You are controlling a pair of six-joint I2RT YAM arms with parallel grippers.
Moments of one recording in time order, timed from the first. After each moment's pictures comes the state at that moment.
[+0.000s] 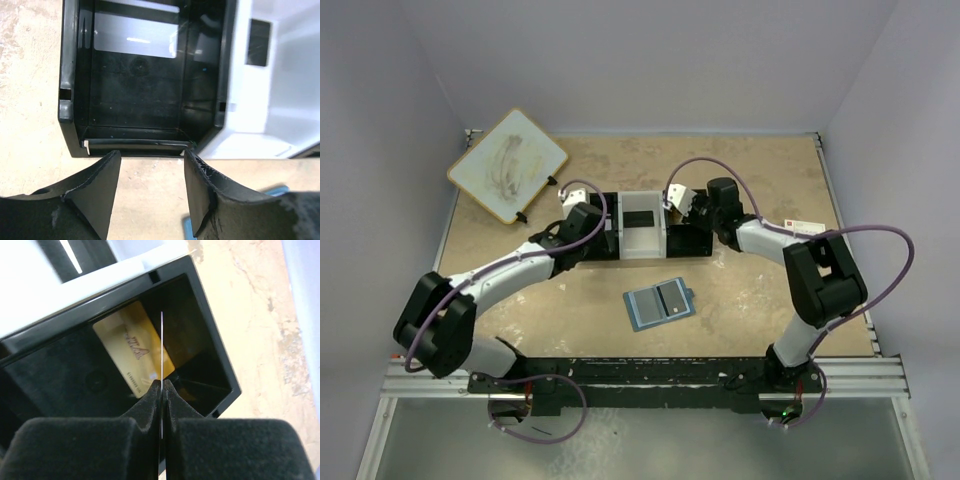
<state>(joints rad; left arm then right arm) -0.61 1.44 0.85 -0.28 -0.35 -0.72 0.38 1.70 0.92 0.16 -0.20 -0.83</state>
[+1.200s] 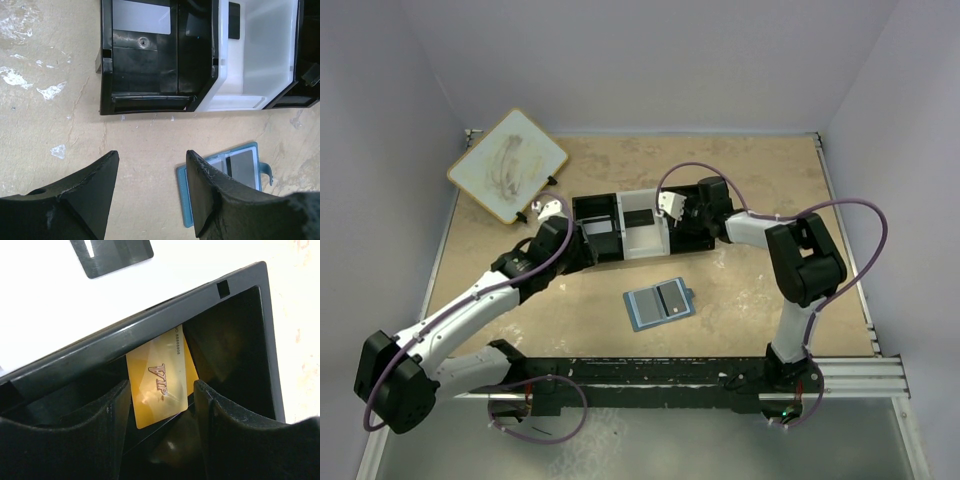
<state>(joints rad) -0.61 1.06 0.75 -0.44 -0.26 -0.79 0.38 1.88 1.03 0.12 -0.26 -1.01</state>
